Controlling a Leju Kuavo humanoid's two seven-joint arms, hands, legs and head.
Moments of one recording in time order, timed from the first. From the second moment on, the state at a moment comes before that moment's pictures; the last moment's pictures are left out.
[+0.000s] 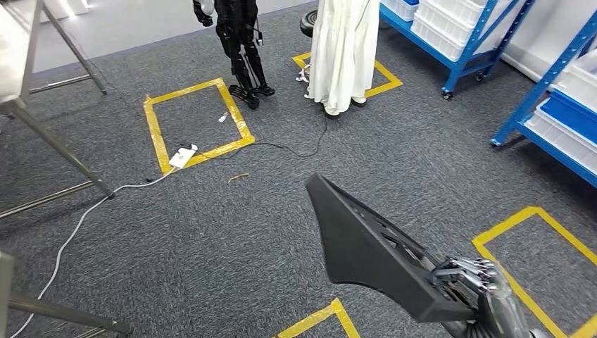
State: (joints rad) left arm -0.05 -0.13 0.84 -0.21 -1.42 0.11 0.09; right arm 0.39 -0.21 -0.08 -2.14 0.41 0.00 -0.70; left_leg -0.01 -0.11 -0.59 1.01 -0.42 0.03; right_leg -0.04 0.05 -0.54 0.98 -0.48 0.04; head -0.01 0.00
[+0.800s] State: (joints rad) left arm -0.05 -0.13 0.86 -0.21 -1.42 0.09 0.10; right arm 0.41 -0.26 -0.10 -2.15 0.37 0.00 -0.70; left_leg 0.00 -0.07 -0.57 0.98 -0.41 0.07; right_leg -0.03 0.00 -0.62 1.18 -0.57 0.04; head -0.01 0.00
